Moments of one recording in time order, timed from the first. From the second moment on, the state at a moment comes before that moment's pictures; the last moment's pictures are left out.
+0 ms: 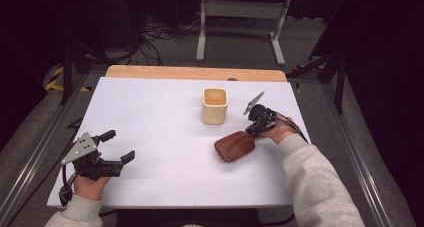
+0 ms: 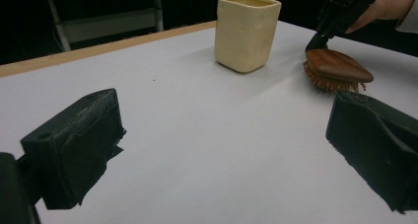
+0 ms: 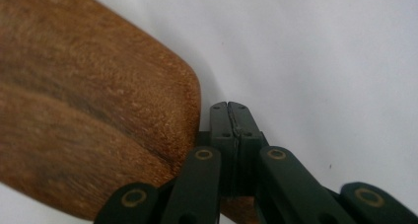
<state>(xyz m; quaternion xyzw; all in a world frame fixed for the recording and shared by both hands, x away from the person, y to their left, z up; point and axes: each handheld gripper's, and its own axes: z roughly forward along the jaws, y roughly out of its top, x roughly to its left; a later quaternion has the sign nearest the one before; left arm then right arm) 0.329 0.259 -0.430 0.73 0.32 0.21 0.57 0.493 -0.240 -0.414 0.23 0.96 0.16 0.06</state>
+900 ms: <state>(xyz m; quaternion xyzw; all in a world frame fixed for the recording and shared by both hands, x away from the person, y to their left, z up) 0.332 0.254 -0.430 0.73 0.32 0.20 0.57 0.473 -0.261 -0.410 0.24 0.95 0.17 0.06</state>
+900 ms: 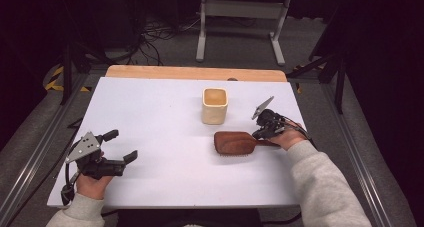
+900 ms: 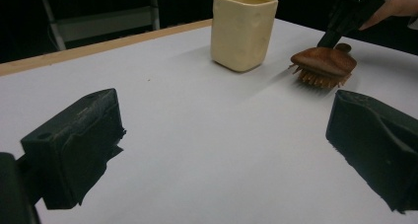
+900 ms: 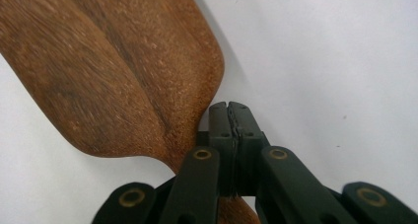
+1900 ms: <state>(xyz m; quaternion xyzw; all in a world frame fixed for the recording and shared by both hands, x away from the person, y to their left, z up) 0.330 0.255 -0.433 0.73 0.32 0.20 0.57 0.459 -0.264 -0.391 0.10 0.98 0.18 0.05</state>
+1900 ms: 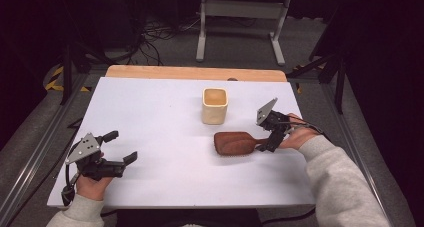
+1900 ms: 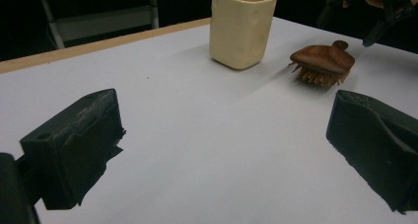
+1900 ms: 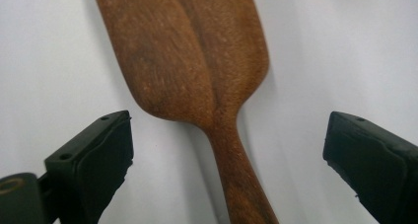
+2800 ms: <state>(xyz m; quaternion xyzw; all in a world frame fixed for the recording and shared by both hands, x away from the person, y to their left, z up) 0.322 0.261 -0.436 0.73 0.33 0.21 0.56 0.467 -0.245 -0.421 0.05 1.00 0.08 0.01</state>
